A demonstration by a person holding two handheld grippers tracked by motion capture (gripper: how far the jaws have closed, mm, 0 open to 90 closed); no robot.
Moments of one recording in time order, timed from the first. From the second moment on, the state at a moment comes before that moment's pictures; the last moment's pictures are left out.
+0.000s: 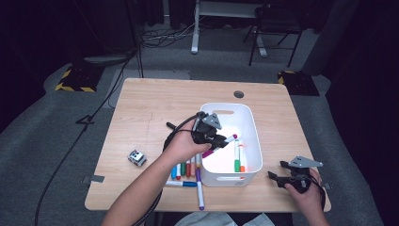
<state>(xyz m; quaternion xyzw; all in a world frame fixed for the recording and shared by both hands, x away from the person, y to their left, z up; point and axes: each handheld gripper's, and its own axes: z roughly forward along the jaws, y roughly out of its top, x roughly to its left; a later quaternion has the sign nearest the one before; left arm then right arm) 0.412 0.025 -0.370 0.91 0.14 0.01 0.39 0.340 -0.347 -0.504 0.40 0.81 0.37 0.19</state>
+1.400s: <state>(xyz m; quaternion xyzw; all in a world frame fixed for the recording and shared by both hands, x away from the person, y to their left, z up) 0.386 0.135 -0.364 0.85 0.28 0.09 0.44 0.340 -0.347 -0.504 0.39 0.82 0.37 0.18</state>
